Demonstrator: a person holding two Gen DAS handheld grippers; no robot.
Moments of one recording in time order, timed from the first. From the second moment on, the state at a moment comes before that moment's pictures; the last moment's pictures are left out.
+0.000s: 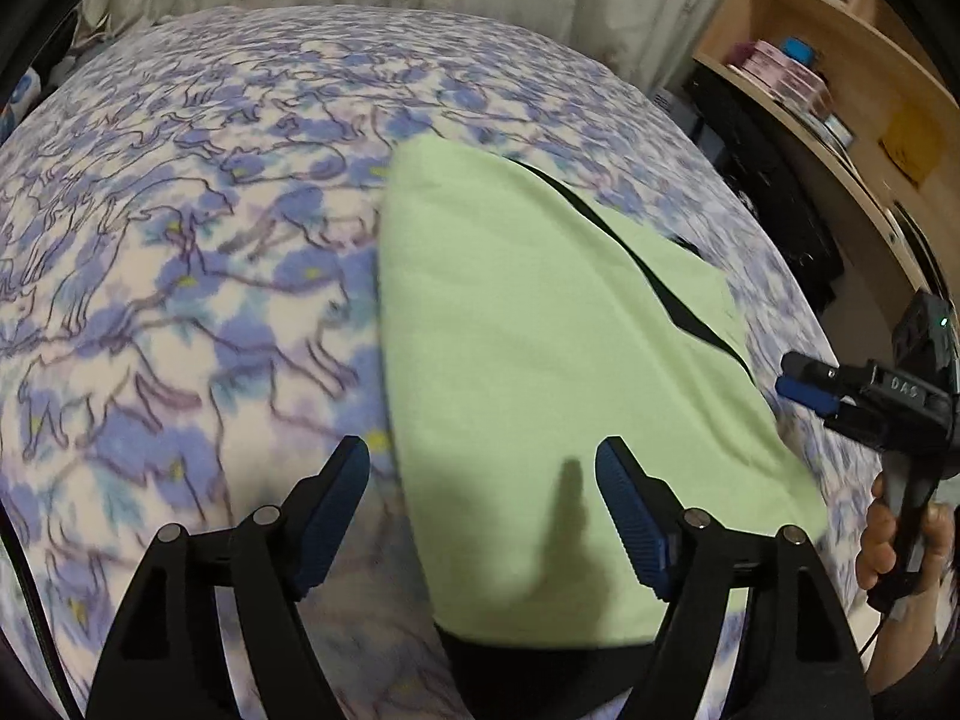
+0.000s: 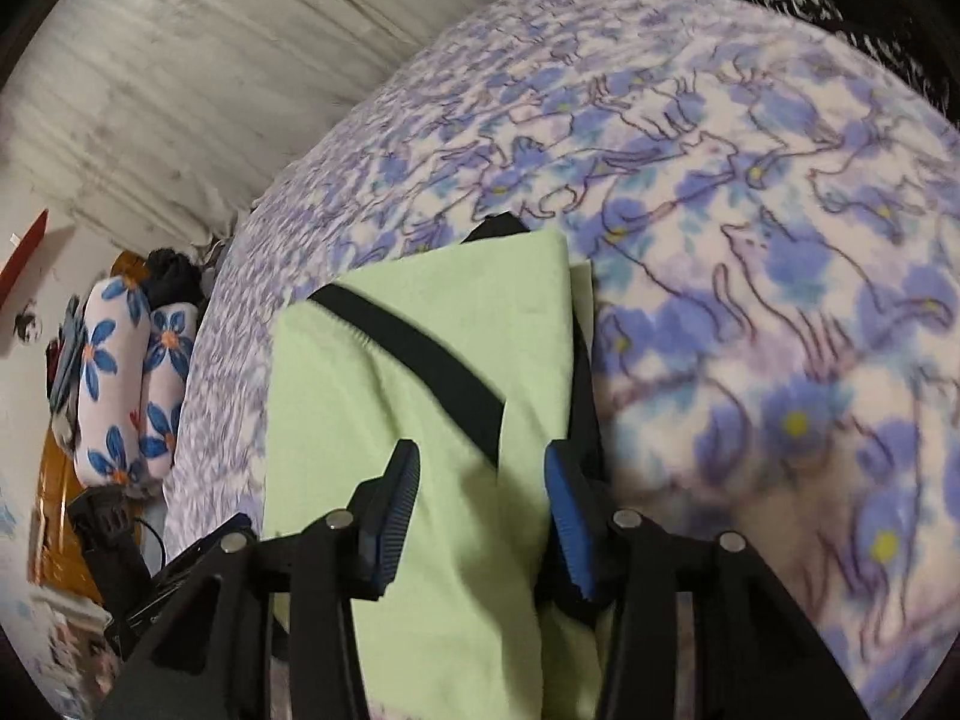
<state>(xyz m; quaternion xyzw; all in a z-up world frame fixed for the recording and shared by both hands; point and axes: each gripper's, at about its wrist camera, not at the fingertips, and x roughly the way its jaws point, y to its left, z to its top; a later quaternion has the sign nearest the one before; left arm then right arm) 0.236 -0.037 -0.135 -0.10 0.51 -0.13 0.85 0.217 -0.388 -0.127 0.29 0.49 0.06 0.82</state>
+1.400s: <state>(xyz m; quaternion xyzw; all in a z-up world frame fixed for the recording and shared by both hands) 0.266 -0.063 -0.125 -0.02 0.51 -0.07 0.86 0.233 -0.363 -0.103 0.13 0.47 -0.01 0.87</state>
